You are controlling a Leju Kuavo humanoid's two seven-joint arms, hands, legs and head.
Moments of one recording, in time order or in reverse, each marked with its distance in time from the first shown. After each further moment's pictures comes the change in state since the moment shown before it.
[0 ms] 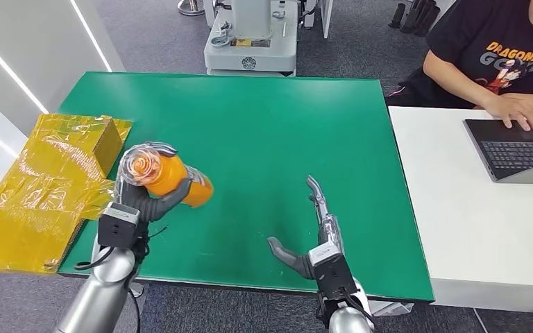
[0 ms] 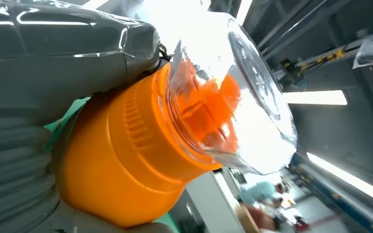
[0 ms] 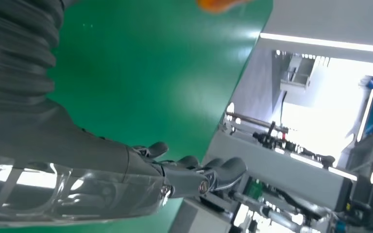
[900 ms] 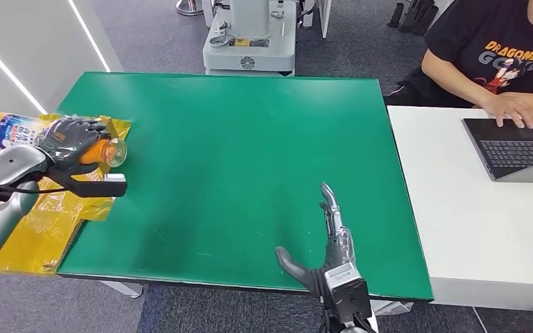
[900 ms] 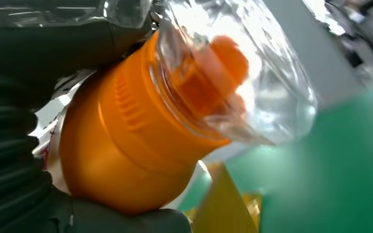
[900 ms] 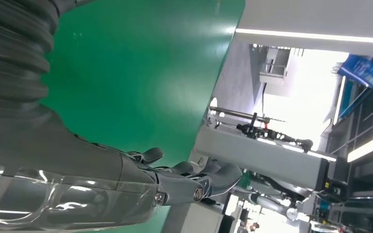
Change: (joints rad) left arm -0.480 0.553 -0.251 0.407 -0.887 -0.324 0.120; right arm 0.113 0.019 -0.024 -0.140 0.014 -0.002 -0.032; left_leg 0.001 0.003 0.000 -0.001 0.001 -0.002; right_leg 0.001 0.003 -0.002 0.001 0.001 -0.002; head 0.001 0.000
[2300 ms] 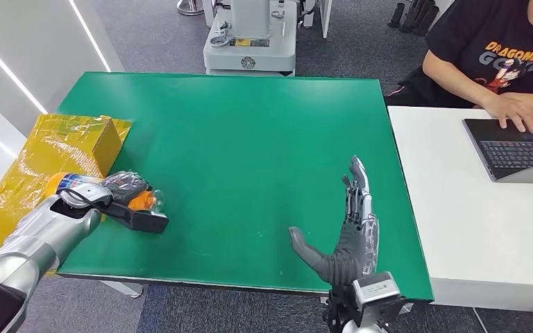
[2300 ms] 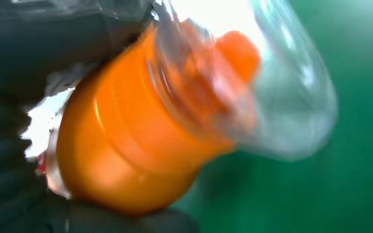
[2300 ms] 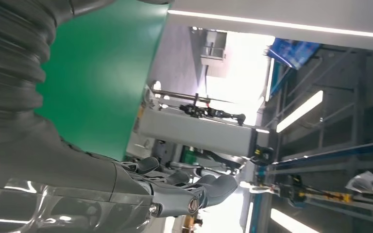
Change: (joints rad) left arm -0.103 -0.262 -0.342 0.595 0.098 0.032 0.072; right arm -0.057 -0.002 0.028 -0.132 -0.036 -0.109 -0.078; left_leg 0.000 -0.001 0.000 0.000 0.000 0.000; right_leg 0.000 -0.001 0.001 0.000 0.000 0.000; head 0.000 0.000
